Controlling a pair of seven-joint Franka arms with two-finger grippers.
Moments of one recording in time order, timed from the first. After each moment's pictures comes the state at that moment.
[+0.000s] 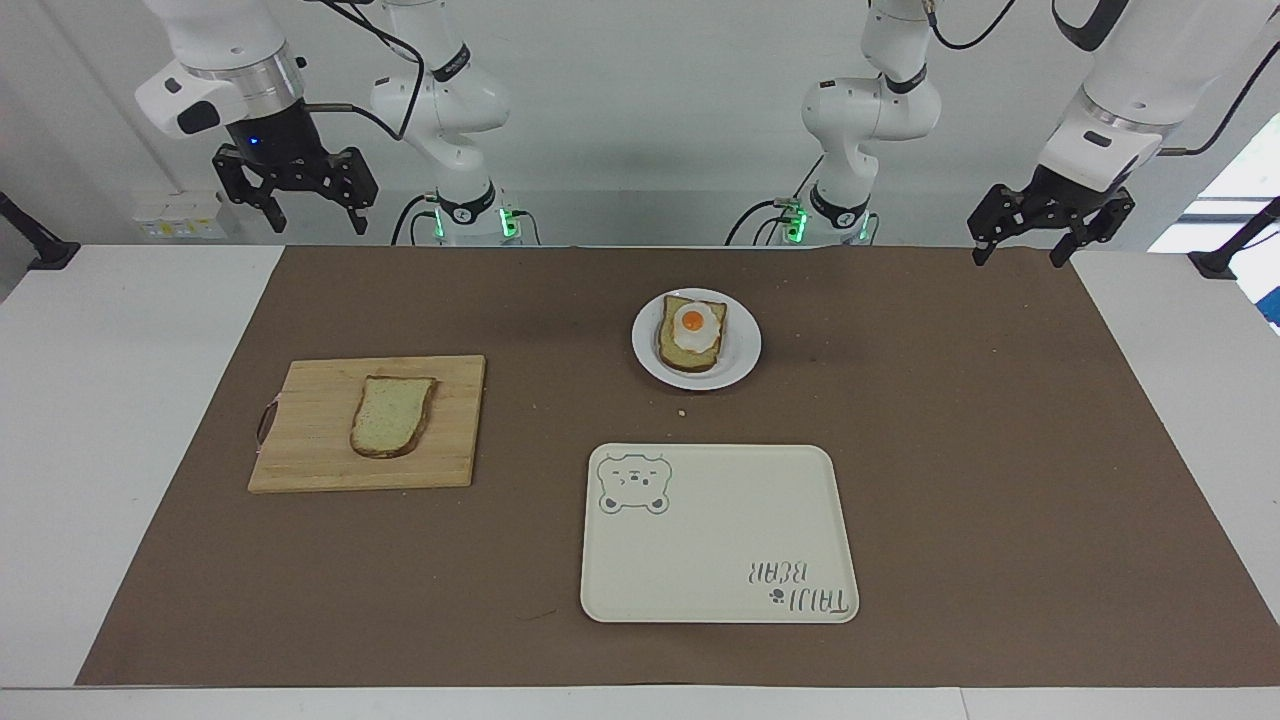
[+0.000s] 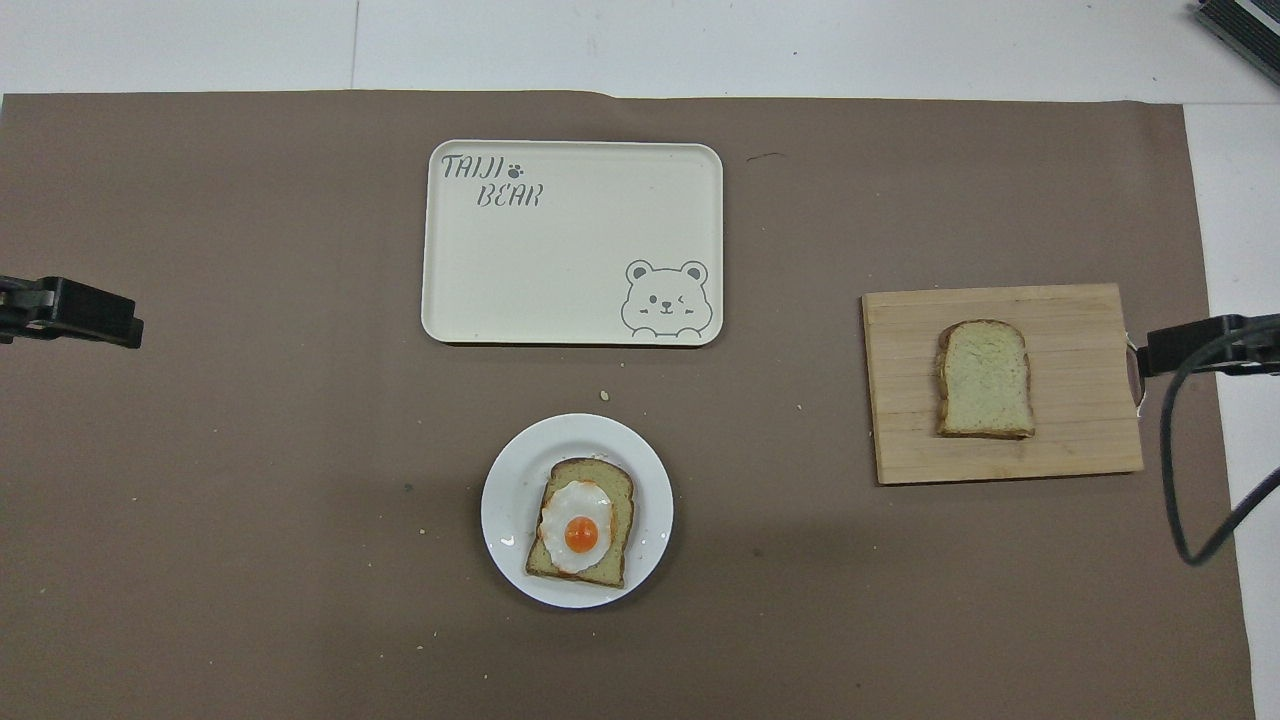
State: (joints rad) left arm -0.11 0.00 0.03 -1.50 0.01 1.49 0.03; right arm 0.09 -0.08 -0.08 -1.55 -0.04 1.48 0.02
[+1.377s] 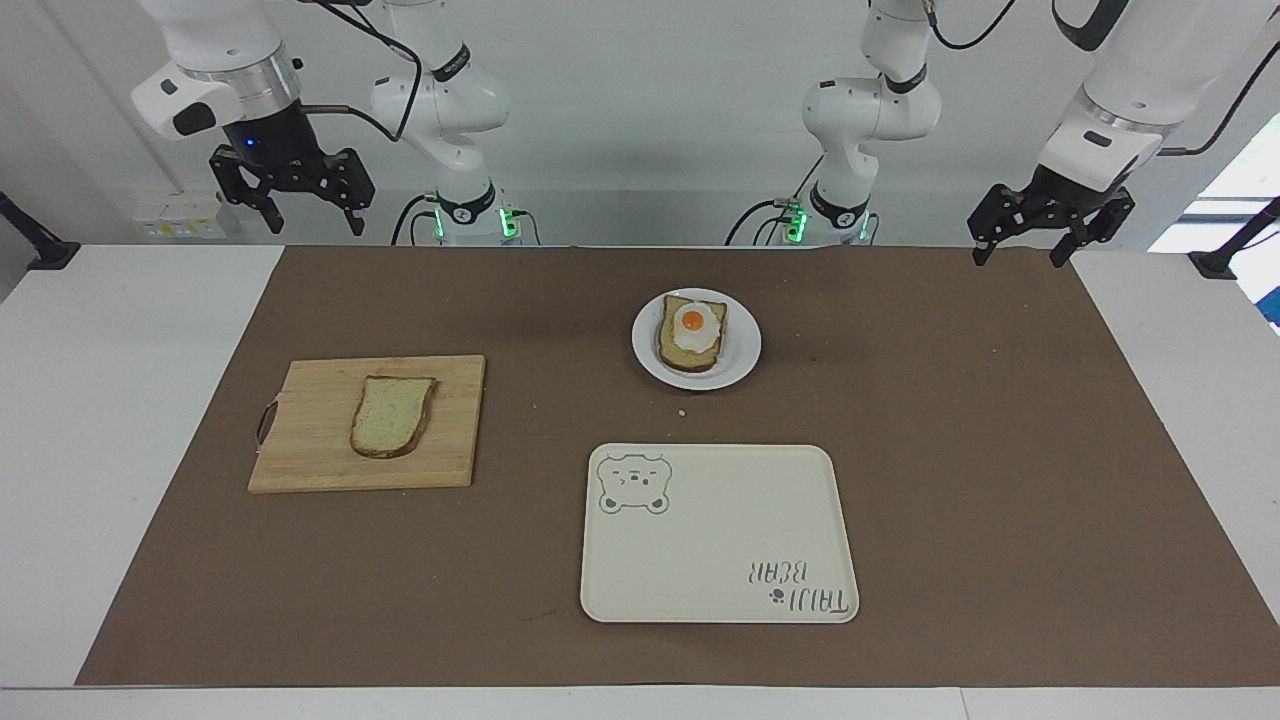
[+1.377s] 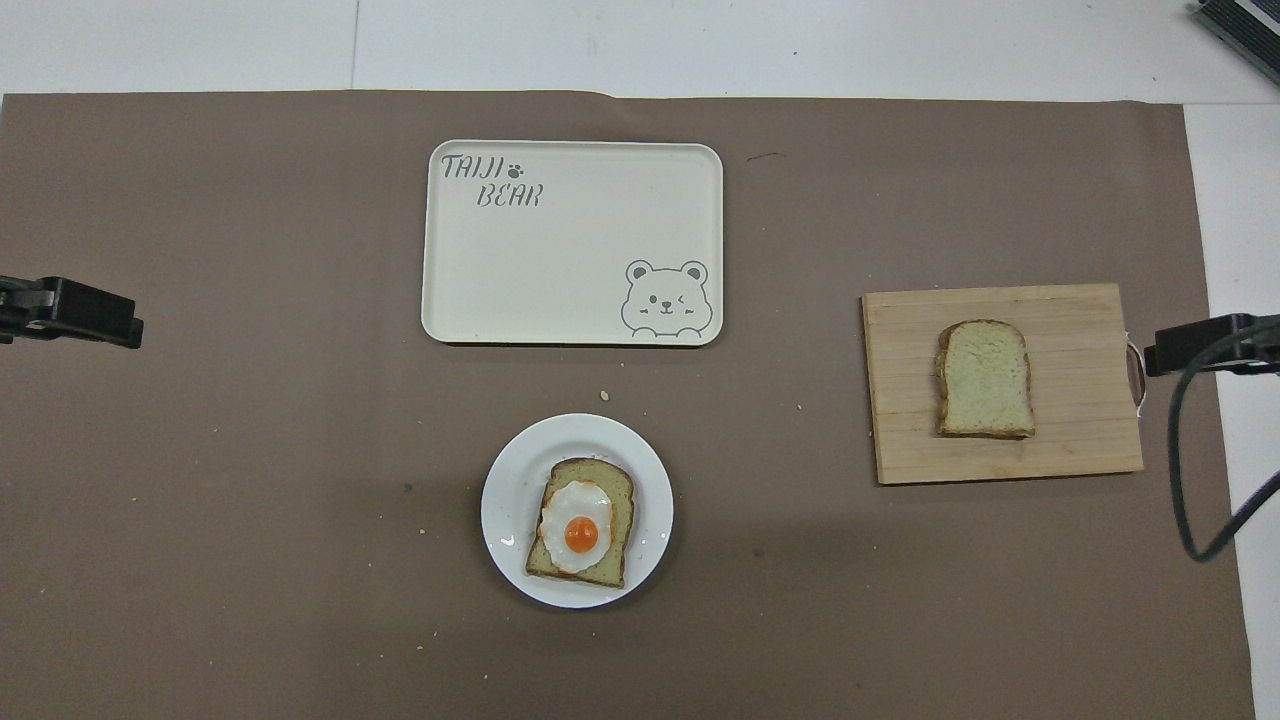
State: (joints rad) left arm -0.11 0.00 0.03 -1.50 0.01 1.49 0.03; right arm 0.08 -0.08 -0.09 -1.56 -0.04 1.48 0.01
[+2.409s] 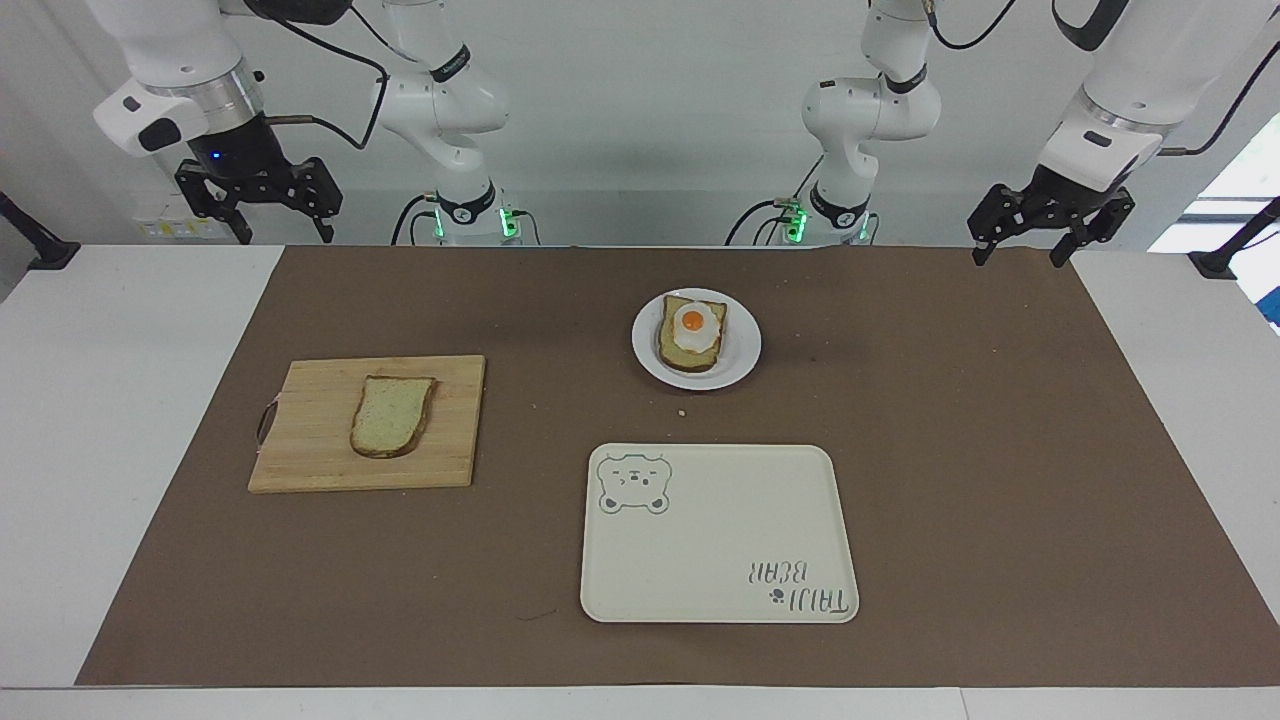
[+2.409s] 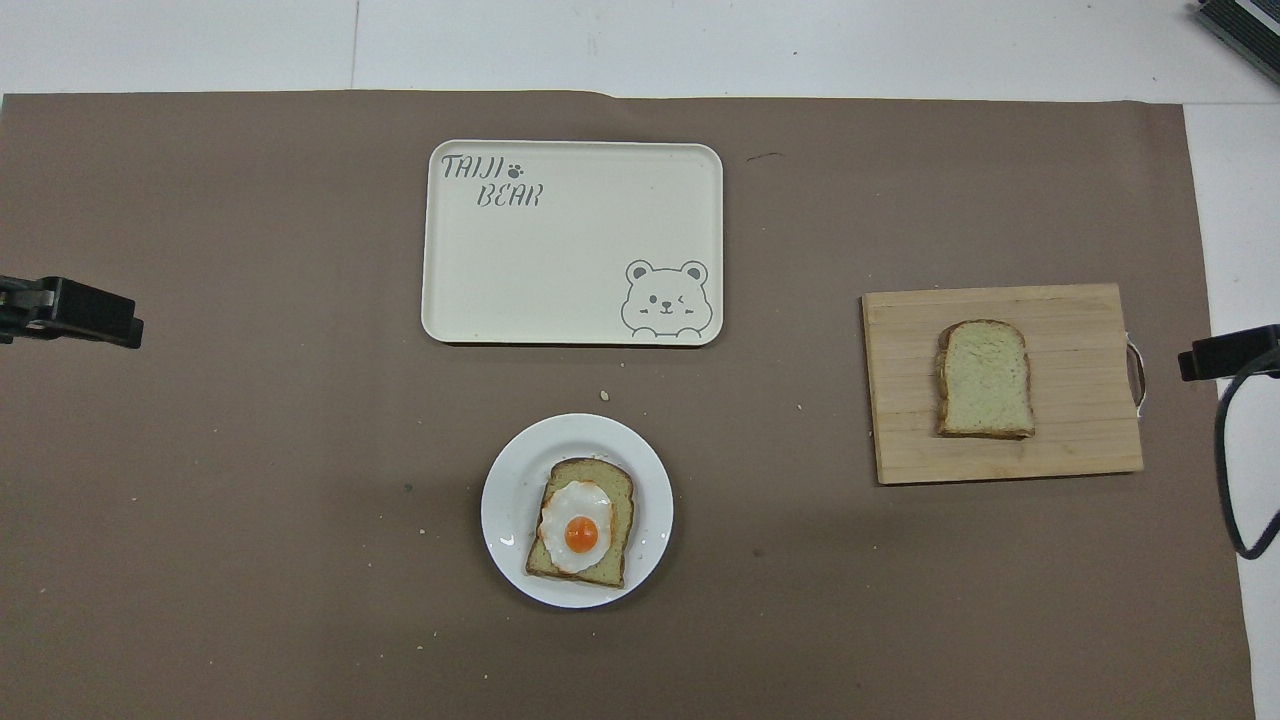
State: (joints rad) left arm -0.11 0.00 0.03 -1.50 0.01 1.49 0.03; right arm 0.00 -0.08 -0.09 -1.62 -0.04 1.54 -0.14
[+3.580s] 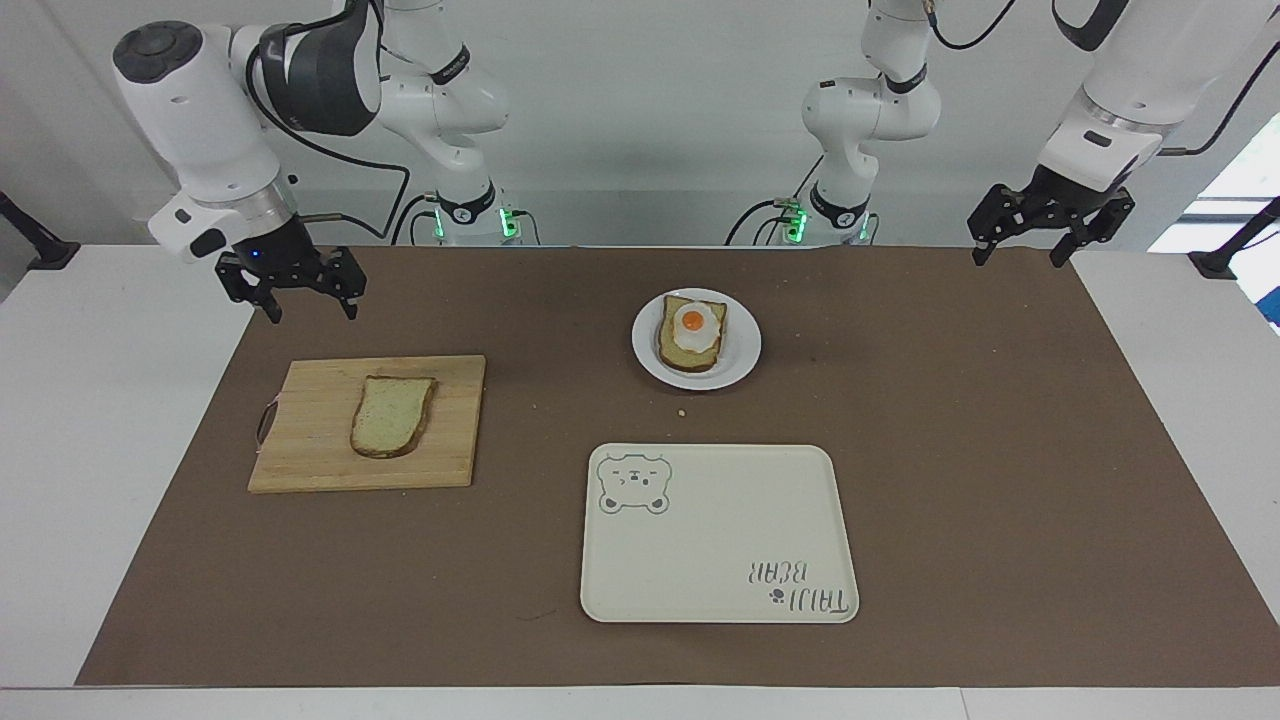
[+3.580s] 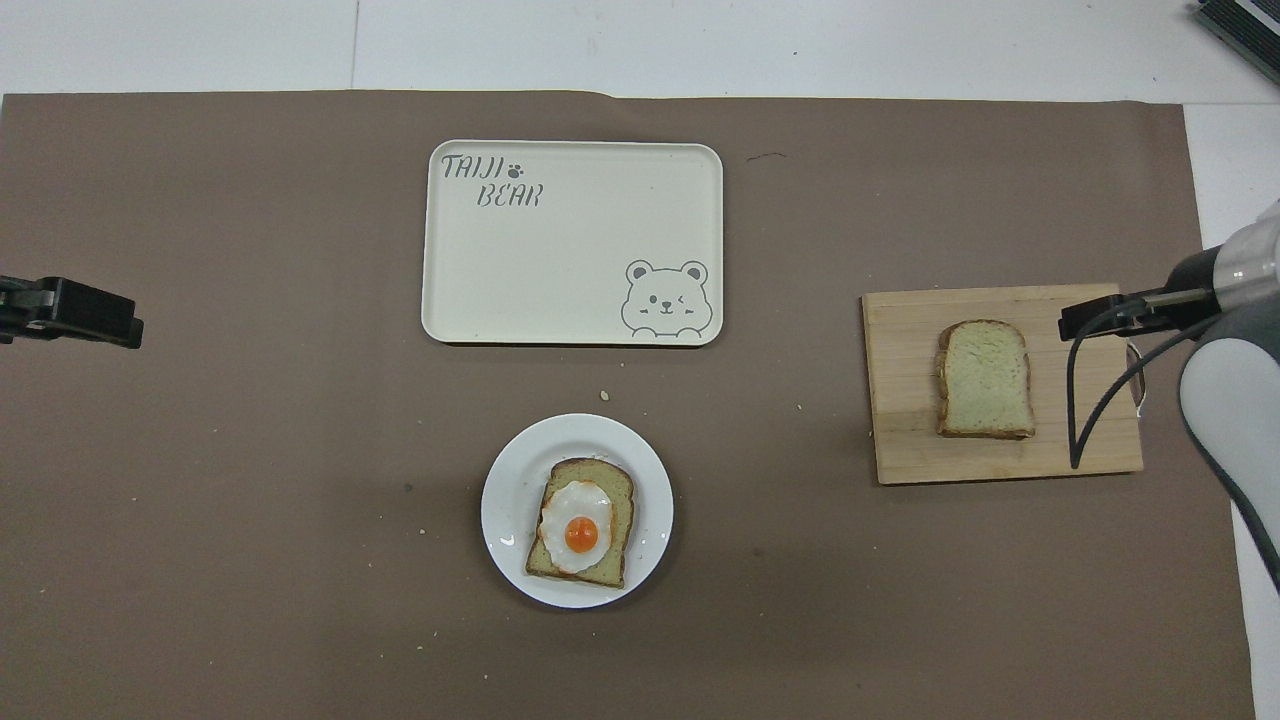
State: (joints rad) left arm -0.11 0.00 0.03 -1.50 0.01 1.49 0.03; right arm 0.01 0.04 -0.08 -1.81 0.00 1.88 -0.15
